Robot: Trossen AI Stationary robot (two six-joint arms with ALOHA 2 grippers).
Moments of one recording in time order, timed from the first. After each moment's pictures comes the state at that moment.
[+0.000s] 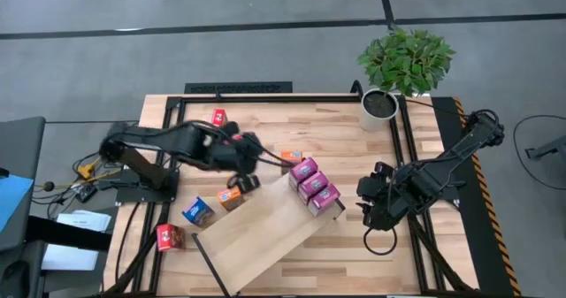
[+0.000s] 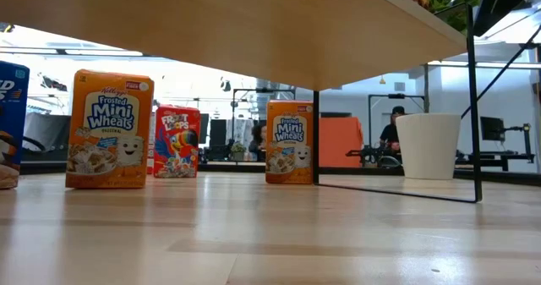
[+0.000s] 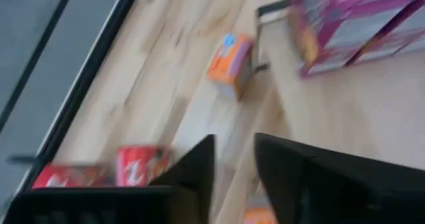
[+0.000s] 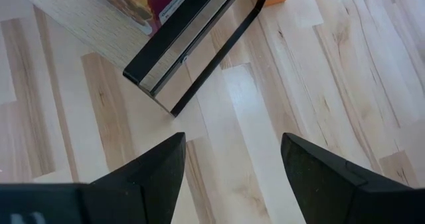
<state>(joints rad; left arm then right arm) -0.21 1.59 1.86 -1.31 -0.48 -0.46 0.65 1.24 1.14 -1.17 0.45 0.89</state>
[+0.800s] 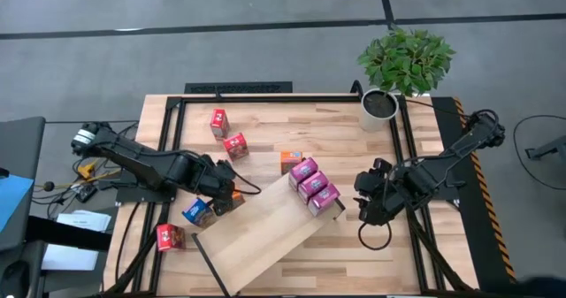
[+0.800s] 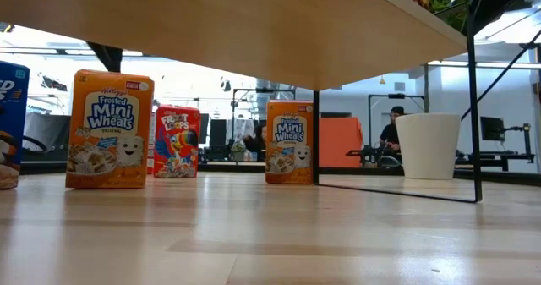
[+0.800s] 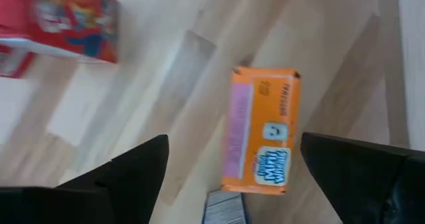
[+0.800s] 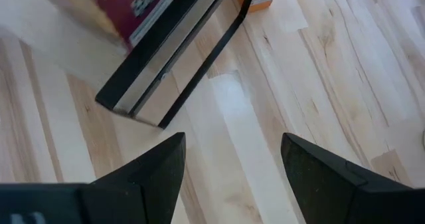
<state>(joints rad) -0.33 1.31 1.08 -1.02 -0.29 -0.81 0.60 1.24 1.14 -1.17 0.47 0.88</state>
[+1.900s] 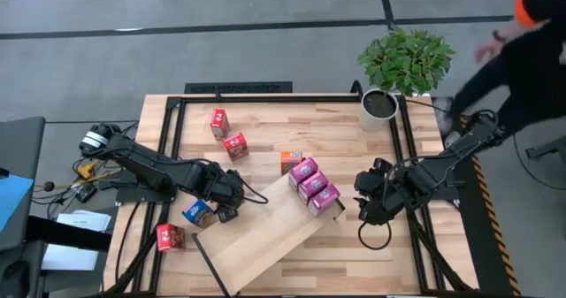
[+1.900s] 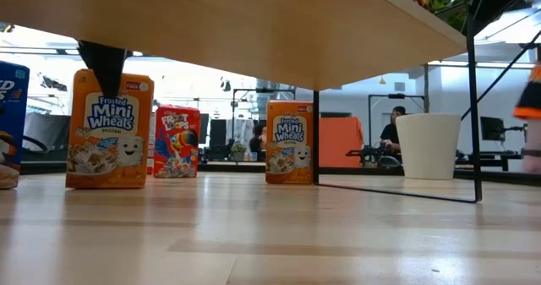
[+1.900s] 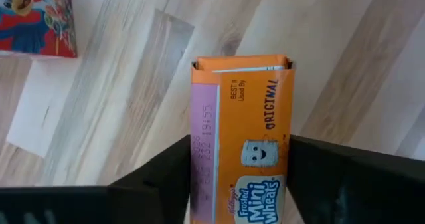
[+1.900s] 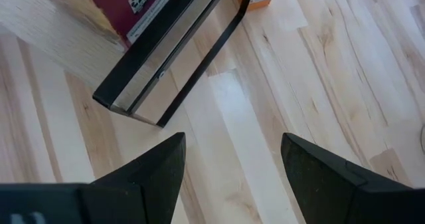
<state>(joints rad) -0.33 1.41 1.04 -0.92 -0.24 -0.77 0.60 1.24 1.14 -1.18 0.47 0.88</state>
